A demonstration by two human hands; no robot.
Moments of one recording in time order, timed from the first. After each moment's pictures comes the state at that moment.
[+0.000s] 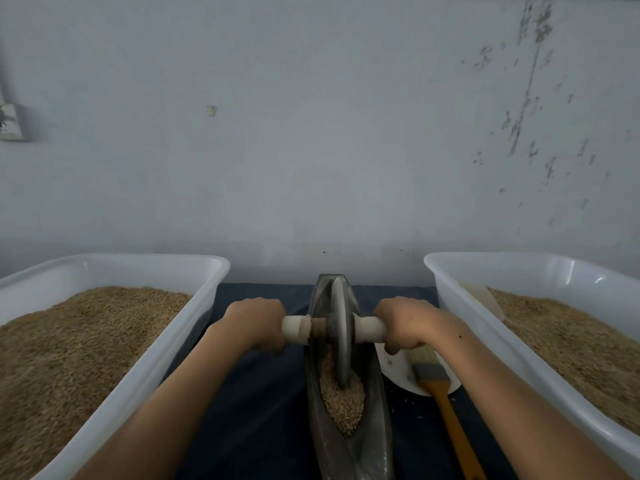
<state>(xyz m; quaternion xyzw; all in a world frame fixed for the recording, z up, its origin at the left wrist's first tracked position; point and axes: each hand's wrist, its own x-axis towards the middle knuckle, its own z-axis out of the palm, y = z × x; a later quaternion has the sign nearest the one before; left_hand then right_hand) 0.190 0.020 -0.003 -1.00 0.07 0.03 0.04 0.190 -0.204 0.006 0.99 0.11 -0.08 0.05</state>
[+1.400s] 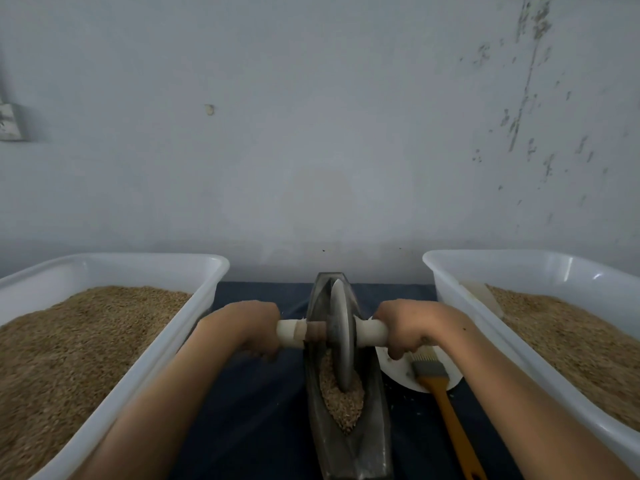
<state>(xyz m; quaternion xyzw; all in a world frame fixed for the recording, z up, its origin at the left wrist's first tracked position) 0.187 0.025 0.002 -0.99 0.08 0.11 0.02 0.185 -0.203 0.008 0.98 0.11 -0.16 0.04</state>
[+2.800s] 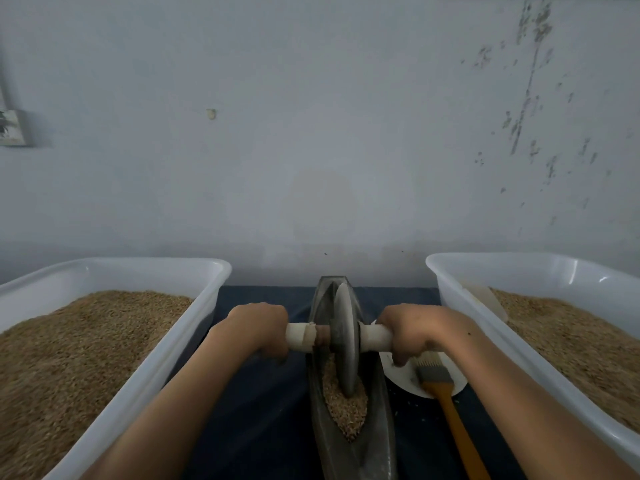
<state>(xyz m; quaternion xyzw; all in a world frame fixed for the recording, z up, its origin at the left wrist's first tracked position) 0.183 0.015 0.003 -0.99 0.07 0.06 0.06 0.186 -0.207 0.009 0.98 0.11 -0.15 0.02</state>
